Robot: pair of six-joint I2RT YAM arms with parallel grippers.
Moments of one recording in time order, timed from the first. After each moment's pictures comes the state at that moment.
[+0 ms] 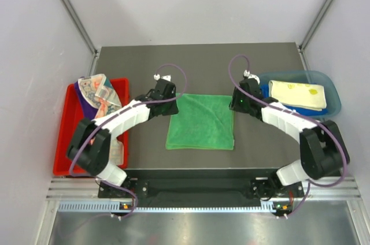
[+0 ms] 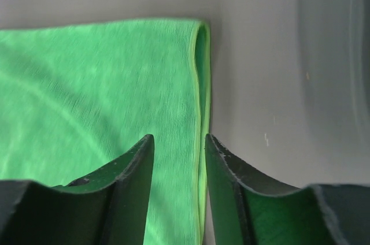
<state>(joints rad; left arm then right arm) -0.57 1.51 0.99 -0.34 -0.10 -0.60 0.41 1.42 0.83 -0.20 0.12 0.54</state>
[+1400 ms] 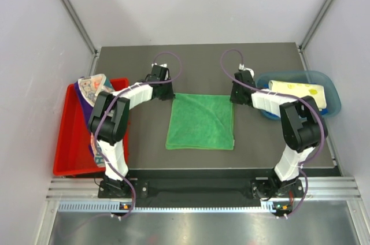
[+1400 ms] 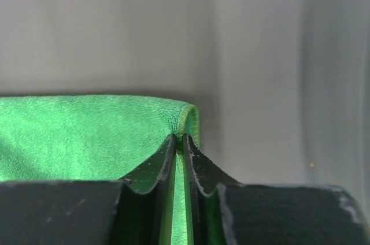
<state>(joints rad) -0.35 1.92 1.25 -0.20 0.09 -0.50 0.35 1.76 1.03 -0.12 0.14 0.47</state>
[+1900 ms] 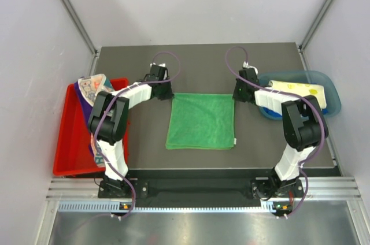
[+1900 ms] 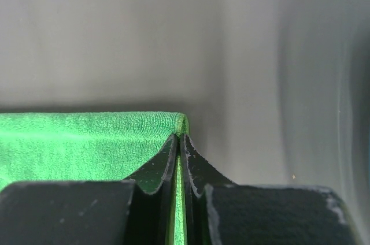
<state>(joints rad) -0.34 1.93 1.25 -0.20 0.09 -0.50 0.30 1.77 1.05 -0.12 0.09 0.47</state>
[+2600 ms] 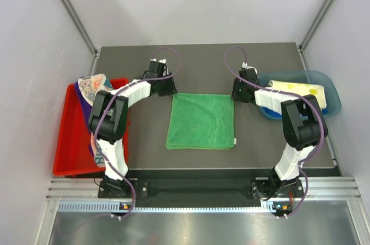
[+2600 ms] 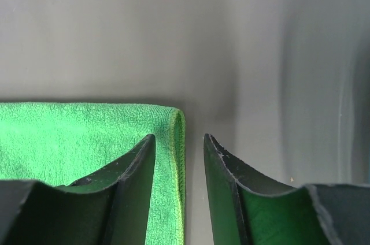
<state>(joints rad) -0.32 1.93 1.29 -0.20 0.13 -0.46 0.29 1.78 1.05 -0.12 0.07 0.44</state>
